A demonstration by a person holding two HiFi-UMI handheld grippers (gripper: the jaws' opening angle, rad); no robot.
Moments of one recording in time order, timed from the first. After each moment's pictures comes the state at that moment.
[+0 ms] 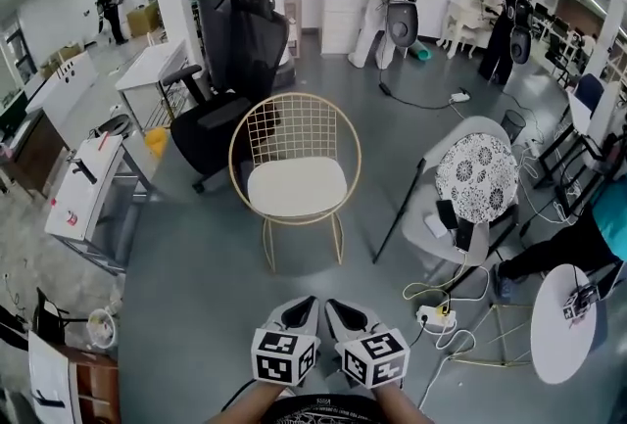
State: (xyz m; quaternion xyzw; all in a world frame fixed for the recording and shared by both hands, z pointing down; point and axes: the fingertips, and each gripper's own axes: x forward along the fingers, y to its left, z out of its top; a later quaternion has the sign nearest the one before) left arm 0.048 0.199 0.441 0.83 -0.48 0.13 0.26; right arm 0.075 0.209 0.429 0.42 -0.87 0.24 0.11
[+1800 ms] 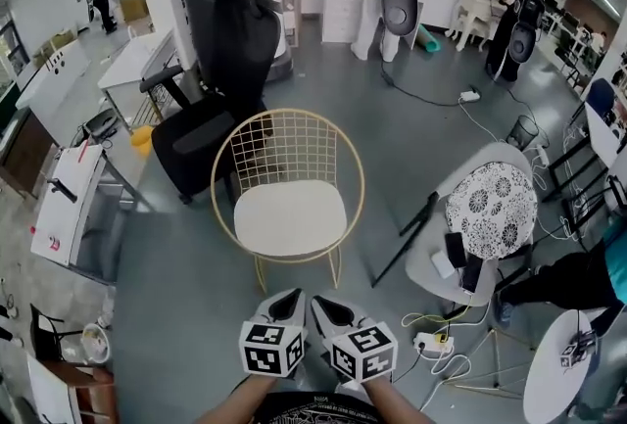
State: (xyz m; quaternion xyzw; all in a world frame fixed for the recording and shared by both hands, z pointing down) left arm 0.026 -0.015 0.466 0.80 -0.50 0.14 0.30; right arm 0.053 0.003 0.452 0.39 -0.87 0.28 0.13
